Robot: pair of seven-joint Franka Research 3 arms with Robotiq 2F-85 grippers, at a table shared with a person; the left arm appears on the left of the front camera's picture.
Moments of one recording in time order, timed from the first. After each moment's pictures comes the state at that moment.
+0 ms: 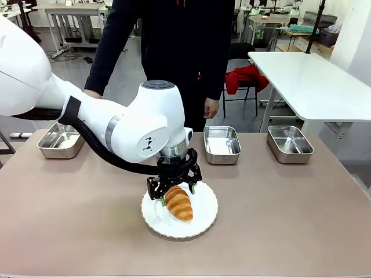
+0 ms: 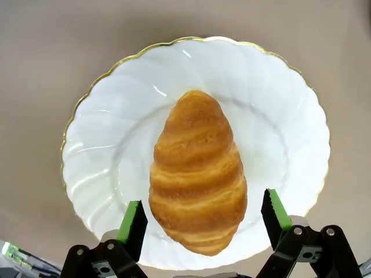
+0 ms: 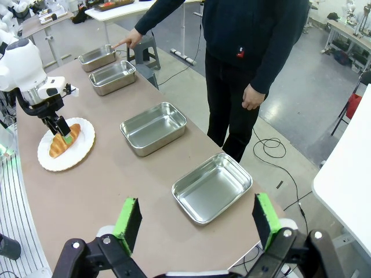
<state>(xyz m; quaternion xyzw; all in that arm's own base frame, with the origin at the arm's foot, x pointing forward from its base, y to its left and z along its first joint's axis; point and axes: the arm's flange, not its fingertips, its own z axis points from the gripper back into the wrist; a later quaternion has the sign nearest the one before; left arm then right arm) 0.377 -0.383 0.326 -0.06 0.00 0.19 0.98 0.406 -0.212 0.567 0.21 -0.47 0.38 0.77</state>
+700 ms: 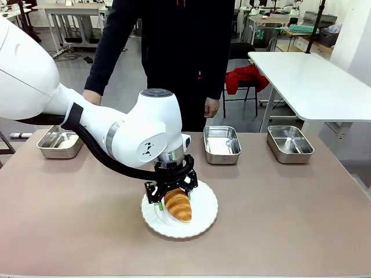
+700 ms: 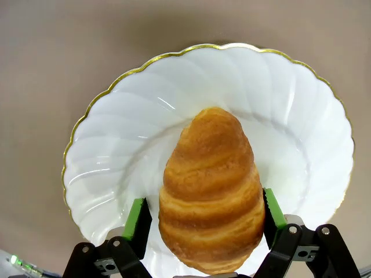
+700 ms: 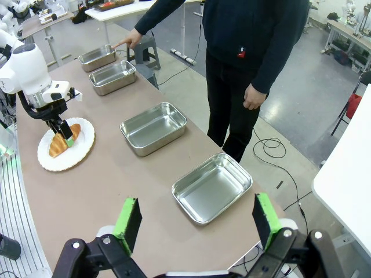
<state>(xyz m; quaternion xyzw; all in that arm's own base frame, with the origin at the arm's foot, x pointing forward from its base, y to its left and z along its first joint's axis) 0.383 -0.375 0.306 -0.05 0.02 0.17 0.98 0.406 -0.212 0.567 0.21 -0.47 0.38 0.77</state>
